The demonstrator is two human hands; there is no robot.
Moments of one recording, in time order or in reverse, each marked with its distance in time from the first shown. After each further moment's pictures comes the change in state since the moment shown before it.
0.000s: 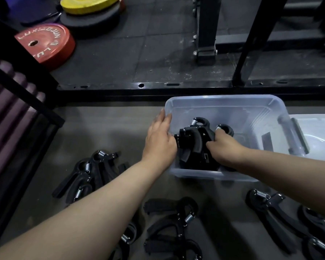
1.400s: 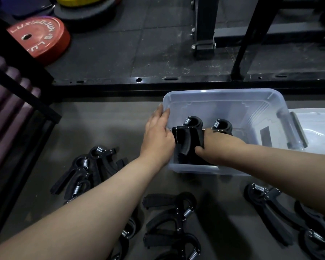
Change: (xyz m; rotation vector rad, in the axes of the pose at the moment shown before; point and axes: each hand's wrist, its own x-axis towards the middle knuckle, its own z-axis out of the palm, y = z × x) left_hand -0.002 -0.001 0.002 -0.049 0.042 -0.001; right_hand -0.005 -0.006 0.004 -0.566 -0.058 -0.208
